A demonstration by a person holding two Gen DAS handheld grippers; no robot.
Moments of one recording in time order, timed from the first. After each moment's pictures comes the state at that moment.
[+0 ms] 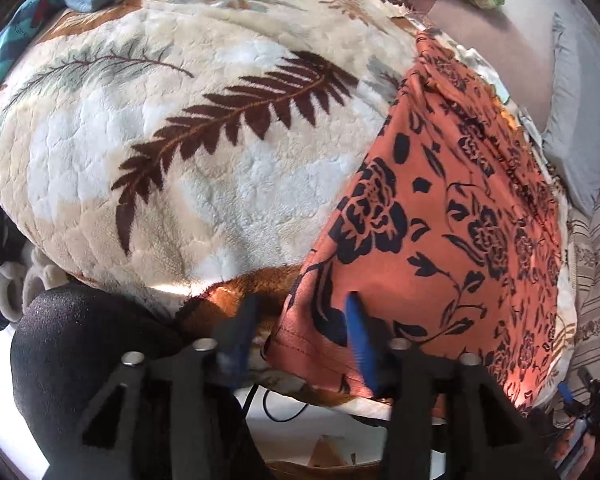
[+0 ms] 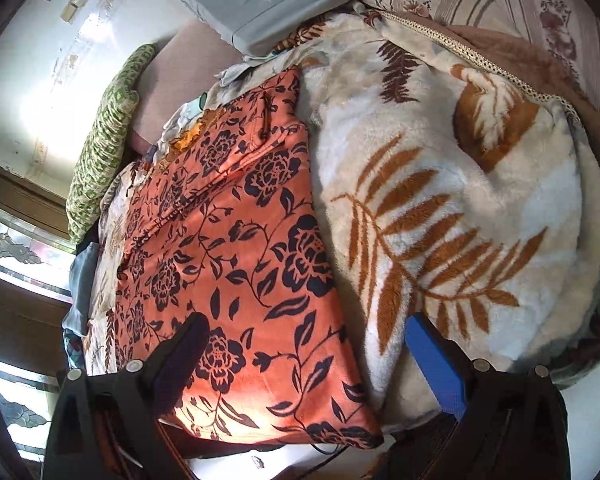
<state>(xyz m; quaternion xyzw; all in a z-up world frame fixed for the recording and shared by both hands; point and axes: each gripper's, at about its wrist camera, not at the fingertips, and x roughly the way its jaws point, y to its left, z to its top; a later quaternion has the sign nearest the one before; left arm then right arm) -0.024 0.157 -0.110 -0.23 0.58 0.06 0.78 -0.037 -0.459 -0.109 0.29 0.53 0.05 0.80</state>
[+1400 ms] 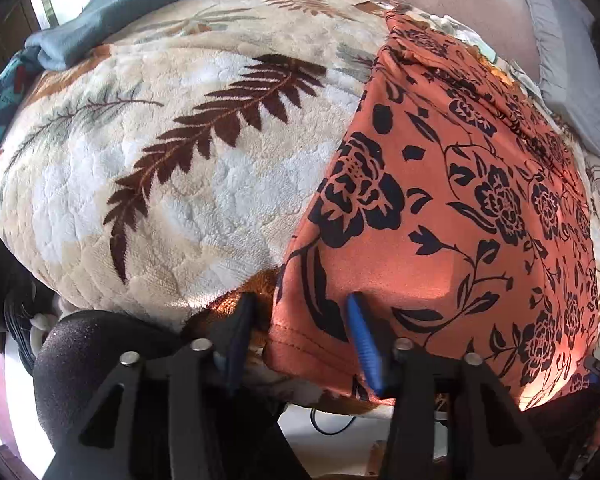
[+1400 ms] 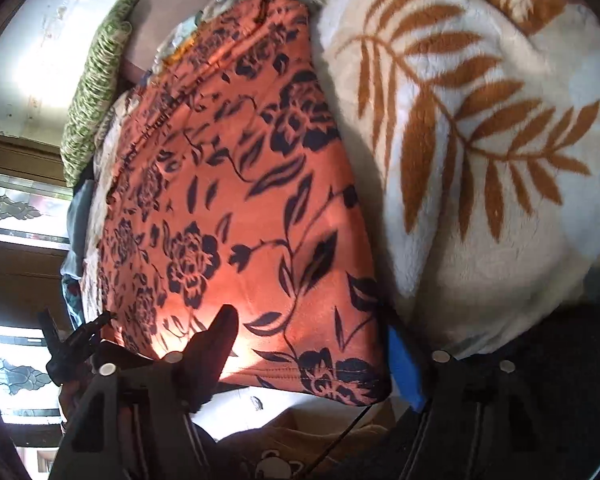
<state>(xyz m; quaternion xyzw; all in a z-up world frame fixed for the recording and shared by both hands) -0.019 0.129 -0.120 -0.11 0.58 0.05 0.81 -0.061 -0.421 -0.173 0.29 0.62 0.10 0.73</state>
